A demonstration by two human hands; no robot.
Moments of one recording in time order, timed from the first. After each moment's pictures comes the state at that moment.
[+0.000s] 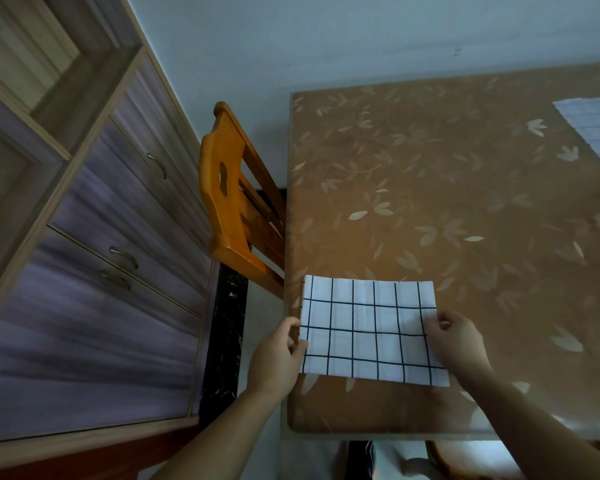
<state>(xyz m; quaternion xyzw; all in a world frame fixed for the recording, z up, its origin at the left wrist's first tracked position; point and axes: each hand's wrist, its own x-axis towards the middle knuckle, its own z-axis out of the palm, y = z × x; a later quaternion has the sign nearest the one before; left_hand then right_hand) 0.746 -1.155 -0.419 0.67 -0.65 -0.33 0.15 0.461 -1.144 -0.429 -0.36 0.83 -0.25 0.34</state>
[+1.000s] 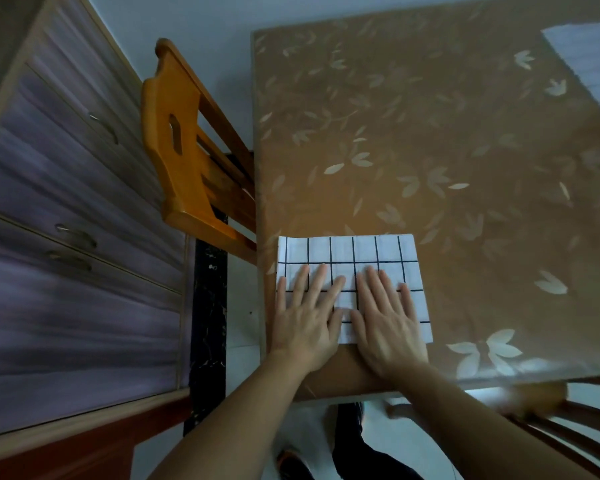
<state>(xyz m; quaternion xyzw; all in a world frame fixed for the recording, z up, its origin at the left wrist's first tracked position) 0.686 -1.155 -0.457 0.52 -0.85 -0.10 -0.03 0.535 -1.107 -0.459 -0.68 0.72 -0.07 0.10</state>
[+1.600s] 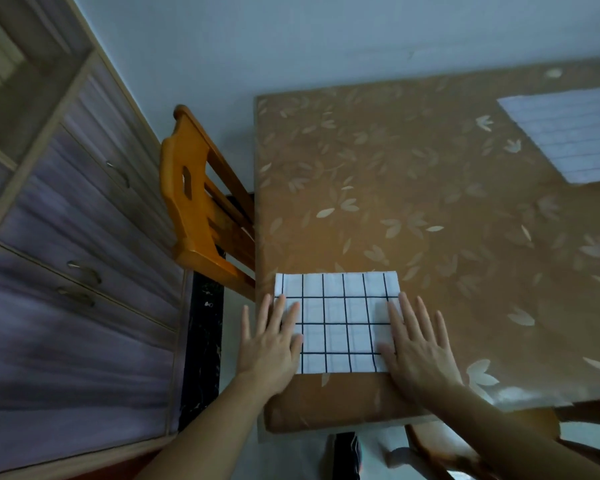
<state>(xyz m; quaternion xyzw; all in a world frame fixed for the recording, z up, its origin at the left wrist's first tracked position) 0.725 -1.168 -0.442 0.56 -0.82 -0.08 -0.11 0.475 -1.096 -0.424 -0.67 0.73 0.06 0.13</state>
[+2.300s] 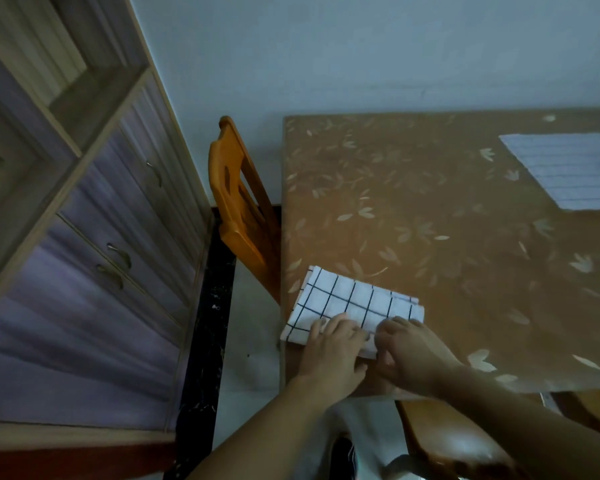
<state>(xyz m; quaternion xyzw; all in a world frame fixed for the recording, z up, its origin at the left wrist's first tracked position) 0.688 -1.102 -0.392 0.44 -0.88 -0.17 0.04 0.516 -1.086 -0.358 -0.81 0.57 0.06 0.11</state>
